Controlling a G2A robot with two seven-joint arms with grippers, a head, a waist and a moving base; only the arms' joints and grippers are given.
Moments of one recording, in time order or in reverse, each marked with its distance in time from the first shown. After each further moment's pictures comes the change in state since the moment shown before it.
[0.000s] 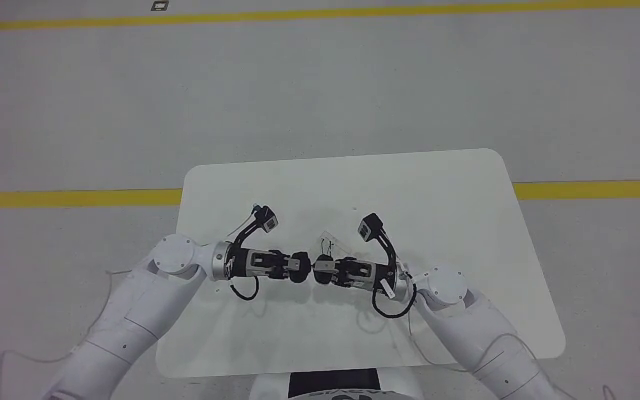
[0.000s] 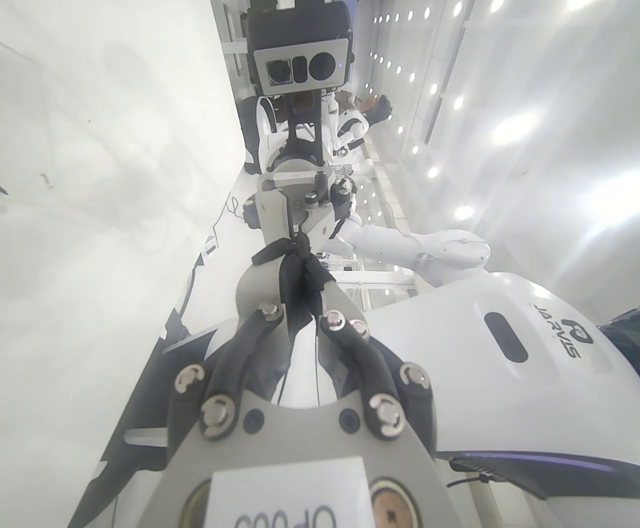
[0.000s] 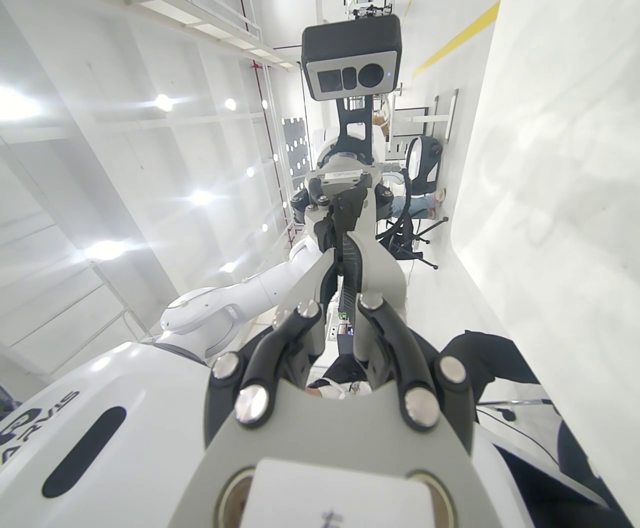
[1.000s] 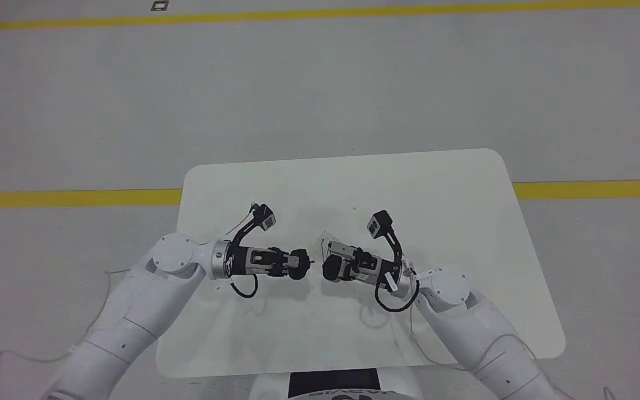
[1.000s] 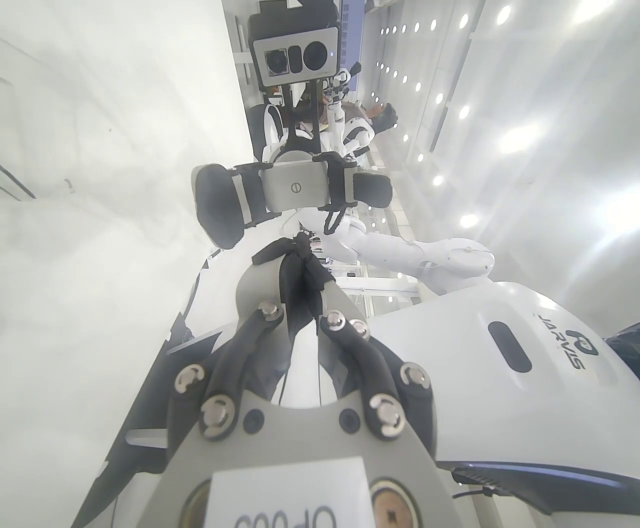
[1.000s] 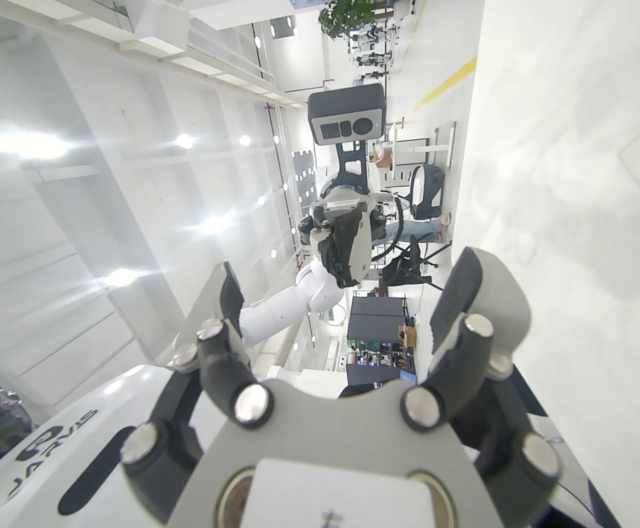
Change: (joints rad) left arm 0.000 0.006 0.003 -0.002 0.020 0.016 0.037; right arm -0.011 -0.001 0.016 0.029 0.038 -0.014 -0.073
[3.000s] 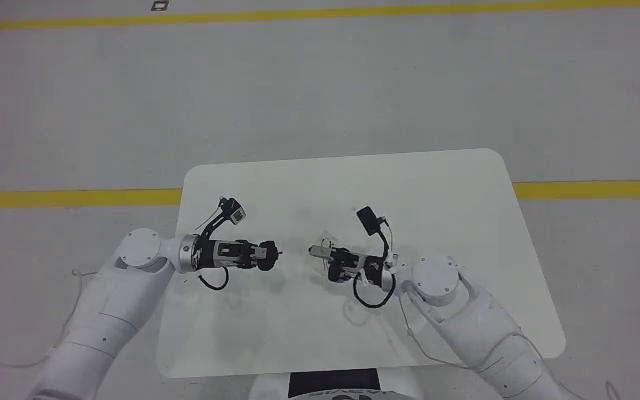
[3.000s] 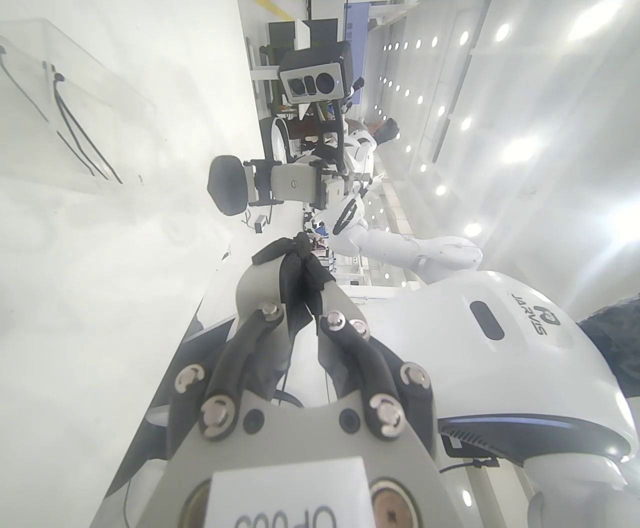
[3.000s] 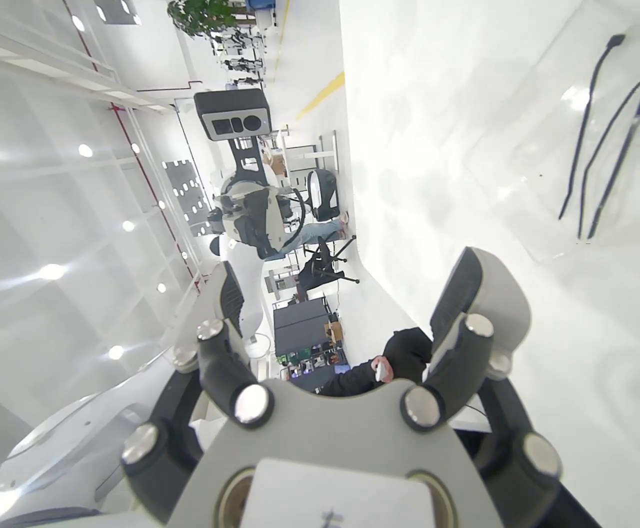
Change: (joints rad) left arm 0.006 0.020 -0.150 0.126 -0.040 -0.035 -0.172; right arm 0.030 0.016 -0.029 -0.194 -0.354 0.433 -0.128
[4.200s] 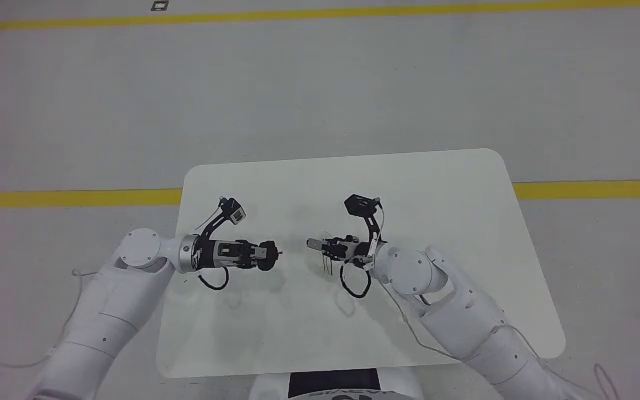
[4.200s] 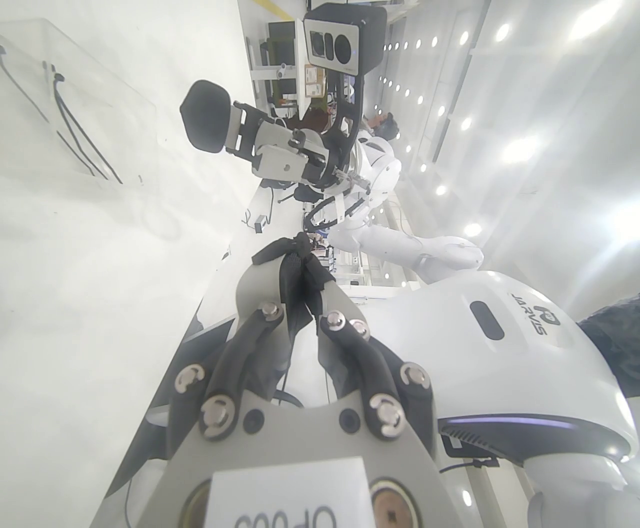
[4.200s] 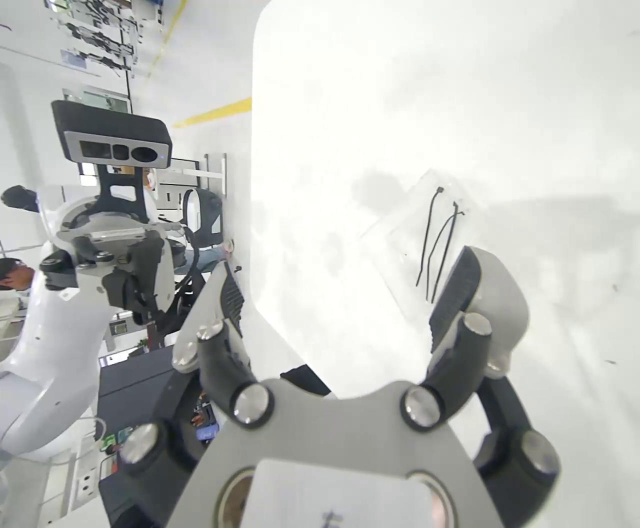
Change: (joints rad) left arm 0.000 0.000 0.000 0.000 0.000 0.000 0.000; right arm 0.106 -0.037 -0.097 -0.022 -0.493 0.150 -0.048
